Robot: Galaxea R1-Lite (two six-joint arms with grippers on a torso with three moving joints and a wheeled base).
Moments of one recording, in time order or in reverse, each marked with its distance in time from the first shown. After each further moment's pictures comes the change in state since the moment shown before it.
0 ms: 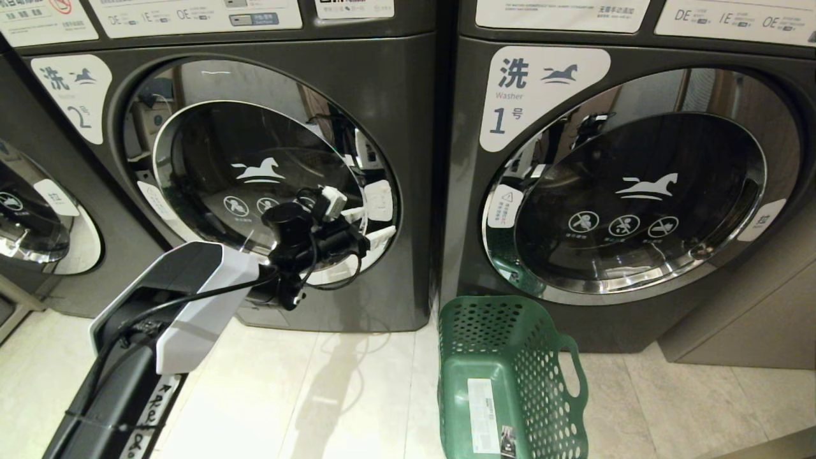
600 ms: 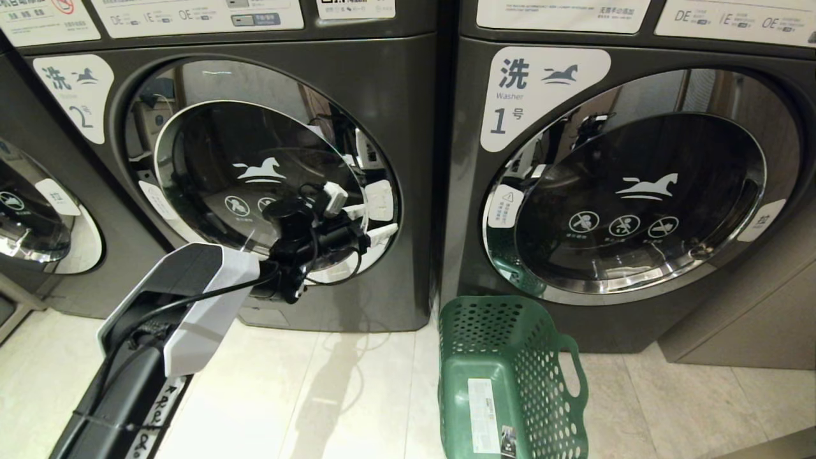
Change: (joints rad) left arm -0.002 0.030 -0.104 0.051 -0.051 -0.011; right arm 0.000 0.000 0.000 0.000 0.000 0.000
